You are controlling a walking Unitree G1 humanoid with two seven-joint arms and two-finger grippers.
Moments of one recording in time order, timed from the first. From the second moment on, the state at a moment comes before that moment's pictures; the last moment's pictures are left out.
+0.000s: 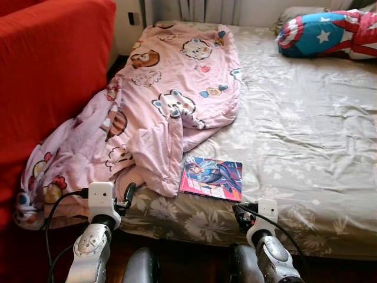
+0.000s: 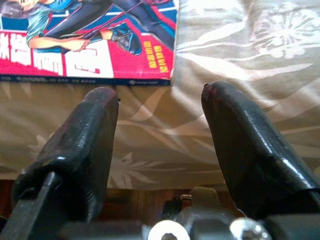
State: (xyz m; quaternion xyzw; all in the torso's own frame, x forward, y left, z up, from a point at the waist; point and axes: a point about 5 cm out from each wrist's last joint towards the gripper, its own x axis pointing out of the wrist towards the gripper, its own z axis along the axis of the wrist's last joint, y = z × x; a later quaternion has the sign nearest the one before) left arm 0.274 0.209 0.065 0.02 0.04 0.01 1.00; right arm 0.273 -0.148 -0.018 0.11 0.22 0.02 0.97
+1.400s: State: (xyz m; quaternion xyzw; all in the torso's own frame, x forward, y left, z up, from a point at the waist) left arm 0.266 0.213 0.068 0.03 0.04 0.00 1.00; right arm 0.272 -0.145 -0.019 0.07 0.22 0.01 0.97
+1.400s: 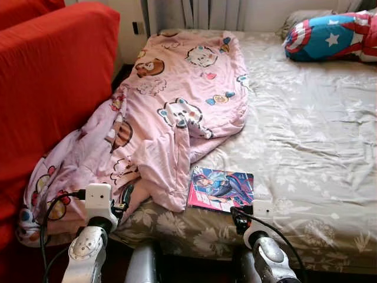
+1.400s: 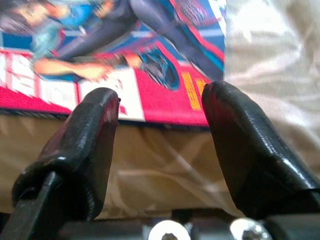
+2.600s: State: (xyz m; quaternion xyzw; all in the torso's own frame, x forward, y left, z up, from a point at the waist) left arm 0.230 0.236 0.071 0.07 0.08 0.01 0.99; right arm 0.294 -0.175 0.002 0.20 0.17 -0.05 0.96
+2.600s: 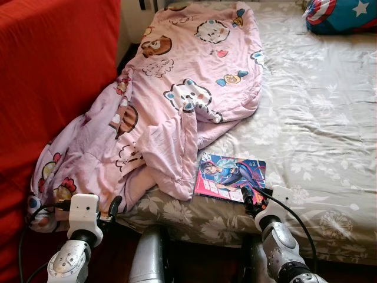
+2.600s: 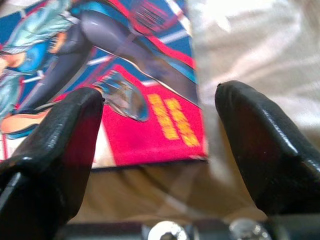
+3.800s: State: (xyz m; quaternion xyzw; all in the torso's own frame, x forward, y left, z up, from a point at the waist) left arm 0.233 0.241 0.086 0.02 0.07 0.05 1.00; right arm 0.288 -0.165 -0.004 0.56 0.13 0.00 0.82
